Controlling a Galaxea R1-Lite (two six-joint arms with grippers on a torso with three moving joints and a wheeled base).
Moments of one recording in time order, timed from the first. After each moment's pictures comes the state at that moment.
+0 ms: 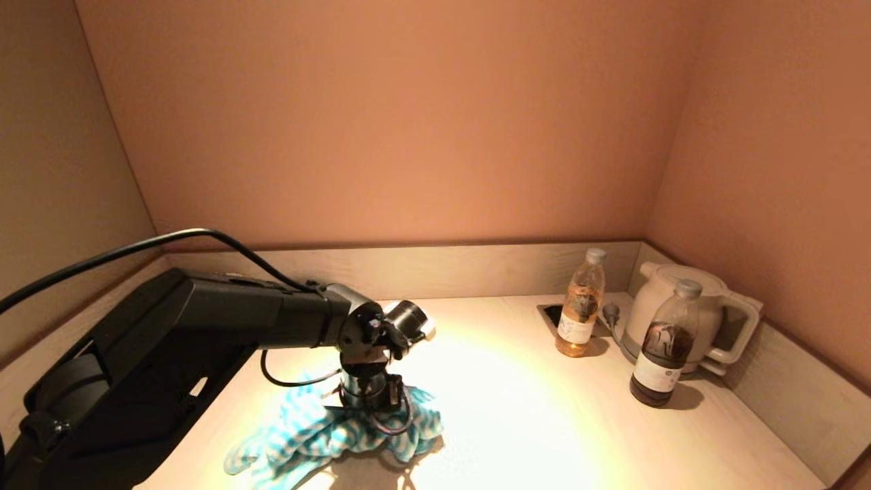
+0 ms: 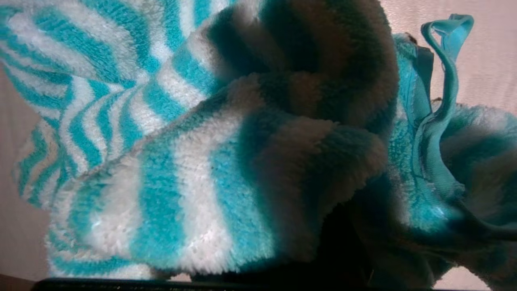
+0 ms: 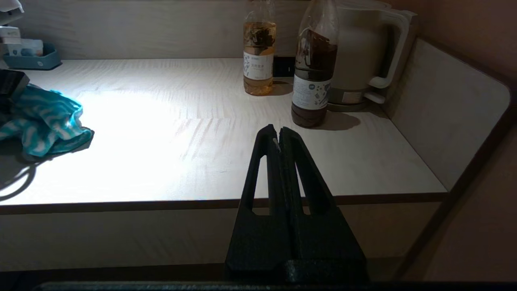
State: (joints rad) left arm -0.68 2.47 -1.86 0.76 0.34 -0.71; right arm 0.01 0.00 0.00 0.00 0.01 -0.01
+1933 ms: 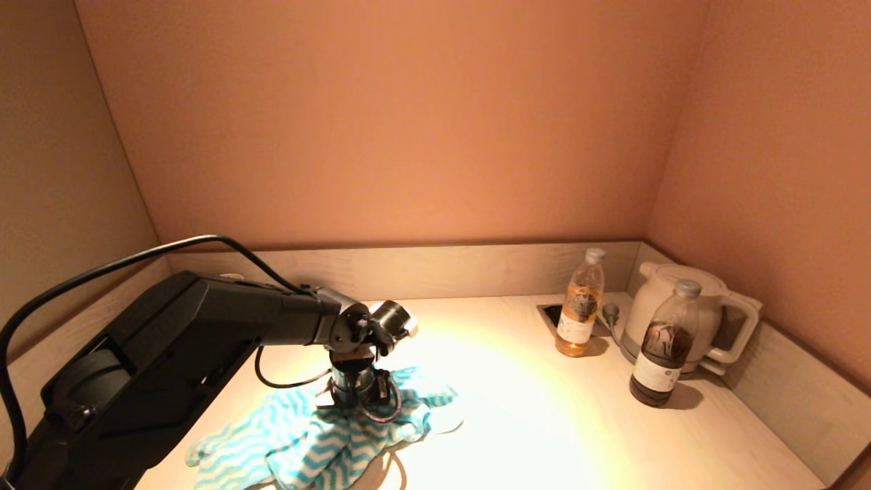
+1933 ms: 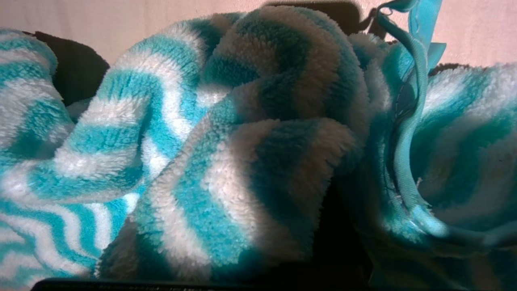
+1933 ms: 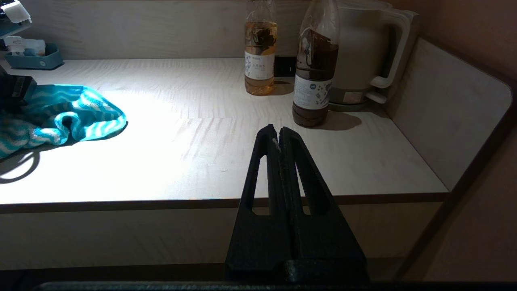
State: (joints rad) left arm -0.62 2.52 -1.86 0.72 0.30 -0.74; right arm 0.01 0.00 0.00 0.00 0.01 -0.01
